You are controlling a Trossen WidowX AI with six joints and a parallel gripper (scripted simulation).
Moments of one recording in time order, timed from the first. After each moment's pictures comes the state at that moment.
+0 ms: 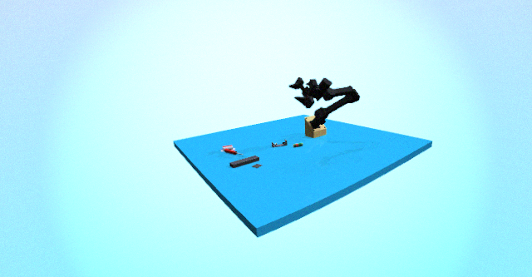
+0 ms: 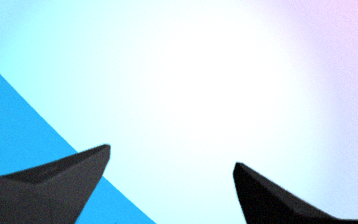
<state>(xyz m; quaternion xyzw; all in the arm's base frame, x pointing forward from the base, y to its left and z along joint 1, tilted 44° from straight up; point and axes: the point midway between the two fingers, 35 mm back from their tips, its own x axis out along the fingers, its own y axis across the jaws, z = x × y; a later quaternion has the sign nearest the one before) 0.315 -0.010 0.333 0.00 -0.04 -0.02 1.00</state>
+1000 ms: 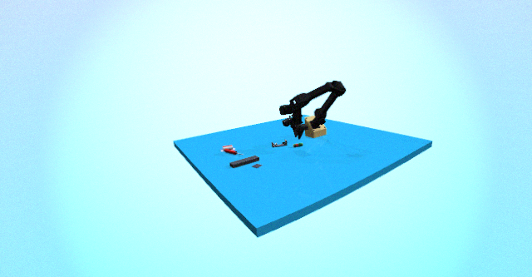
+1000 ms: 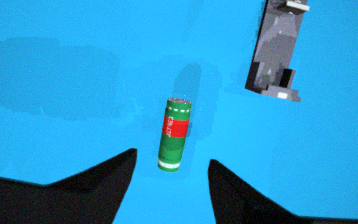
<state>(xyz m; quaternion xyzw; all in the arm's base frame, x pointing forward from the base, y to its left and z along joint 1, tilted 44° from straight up) 0.233 0.091 0.074 0.31 0.70 0.20 0.61</state>
